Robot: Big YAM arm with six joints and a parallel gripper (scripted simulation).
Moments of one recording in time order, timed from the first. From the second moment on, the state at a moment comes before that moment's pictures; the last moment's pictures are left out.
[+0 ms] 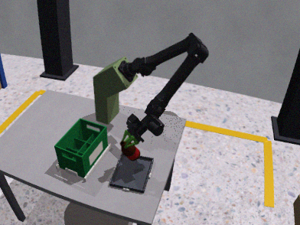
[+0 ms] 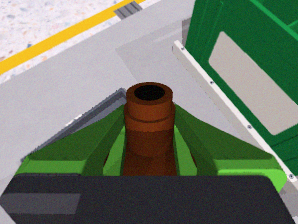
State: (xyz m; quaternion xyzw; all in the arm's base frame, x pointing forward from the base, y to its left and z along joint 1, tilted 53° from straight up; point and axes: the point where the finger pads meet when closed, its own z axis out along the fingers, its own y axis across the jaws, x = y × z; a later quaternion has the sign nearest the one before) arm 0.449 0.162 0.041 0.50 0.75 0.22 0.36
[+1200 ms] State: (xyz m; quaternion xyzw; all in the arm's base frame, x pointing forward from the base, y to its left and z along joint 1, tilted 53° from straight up) arm 0.450 0.162 0.040 0.51 0.73 0.19 0.40
